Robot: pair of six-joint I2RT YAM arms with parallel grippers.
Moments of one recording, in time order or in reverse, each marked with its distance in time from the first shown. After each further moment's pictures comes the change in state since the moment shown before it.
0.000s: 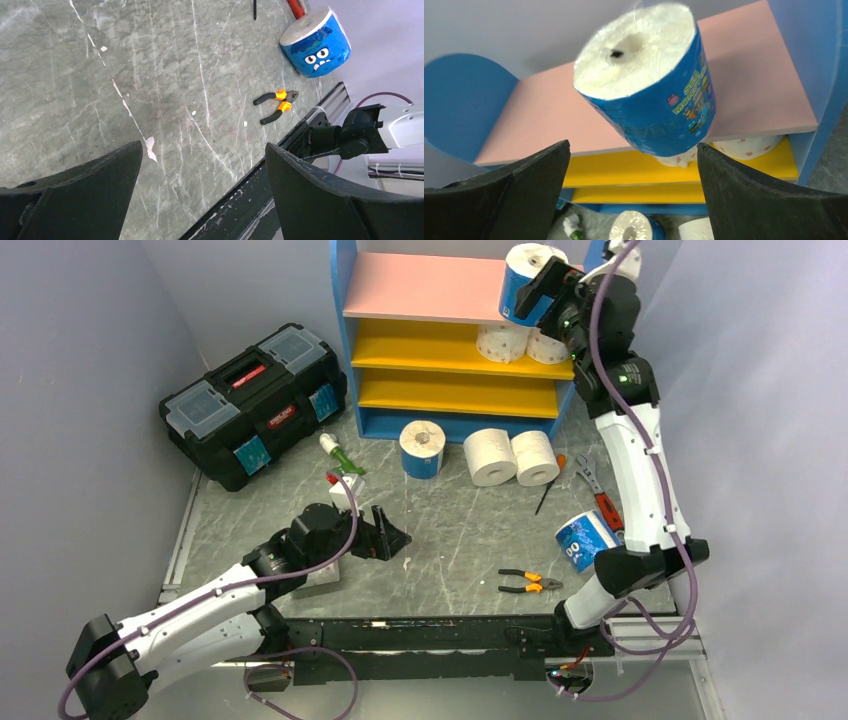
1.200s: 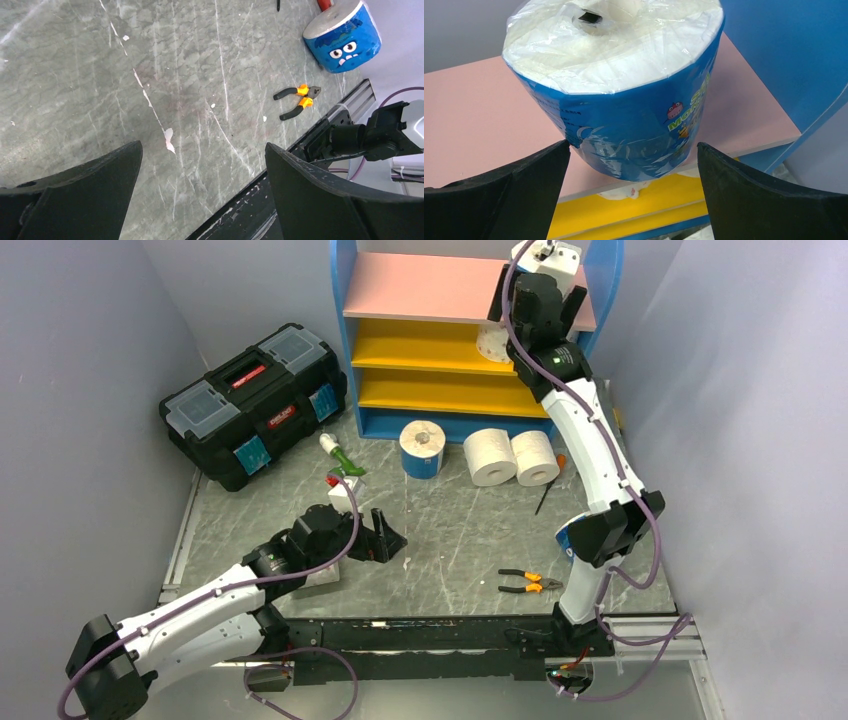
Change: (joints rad) left arm -0.002 -0.003 -0.001 -0.064 -0.039 0.031; right arm 0.156 0.241 0.085 0.079 0.497 -0.260
